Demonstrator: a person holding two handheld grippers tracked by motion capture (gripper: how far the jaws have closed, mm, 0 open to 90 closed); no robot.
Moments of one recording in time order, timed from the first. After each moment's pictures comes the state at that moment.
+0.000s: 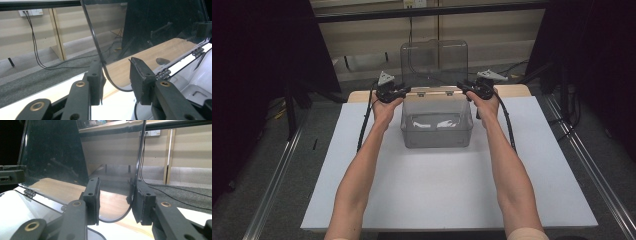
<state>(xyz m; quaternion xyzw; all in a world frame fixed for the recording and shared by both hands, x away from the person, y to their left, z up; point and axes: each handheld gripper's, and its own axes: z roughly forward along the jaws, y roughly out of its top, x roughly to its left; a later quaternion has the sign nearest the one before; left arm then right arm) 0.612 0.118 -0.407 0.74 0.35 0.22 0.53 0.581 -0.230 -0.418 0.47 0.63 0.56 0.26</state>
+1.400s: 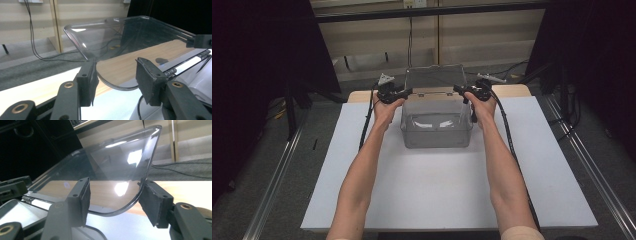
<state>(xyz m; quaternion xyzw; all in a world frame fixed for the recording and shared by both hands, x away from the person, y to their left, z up) 0.616 0.117 -0.417 0.72 0.39 0.19 0.54 0.590 -0.226 -0.435 0.55 0.59 0.57 0.18</state>
